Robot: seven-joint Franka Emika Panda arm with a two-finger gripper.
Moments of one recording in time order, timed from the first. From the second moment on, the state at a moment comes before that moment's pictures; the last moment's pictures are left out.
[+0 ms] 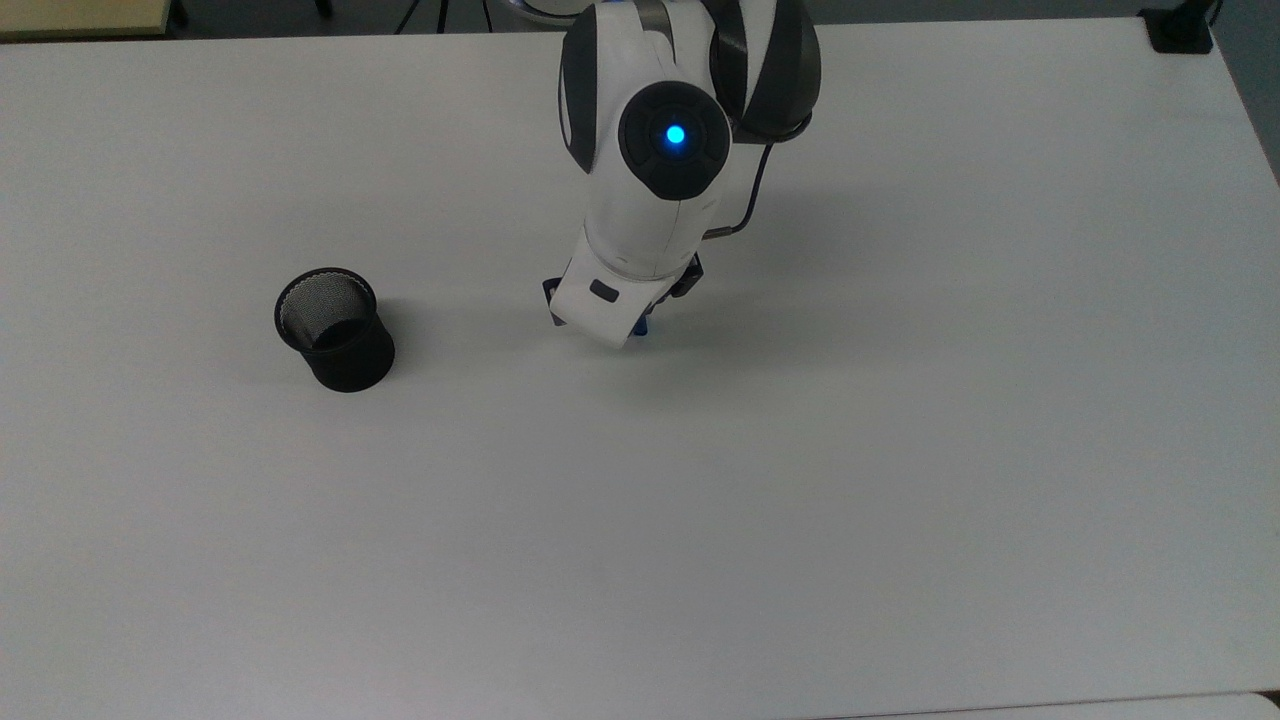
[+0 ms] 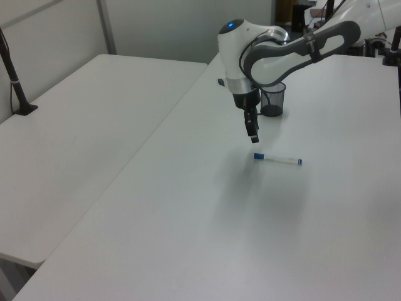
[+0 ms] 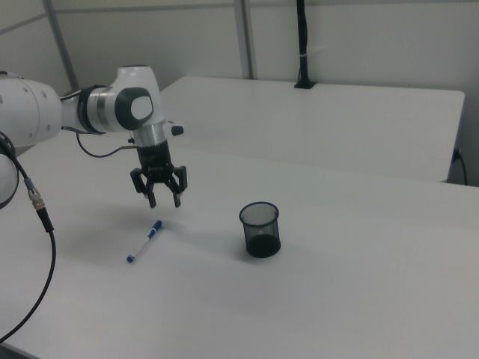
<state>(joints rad) 0.29 0.54 -0.14 -1.45 -0.04 1.82 -0.13</state>
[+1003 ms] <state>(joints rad) 0.06 0.09 -0.07 -1.58 -0.04 1.75 0.14</state>
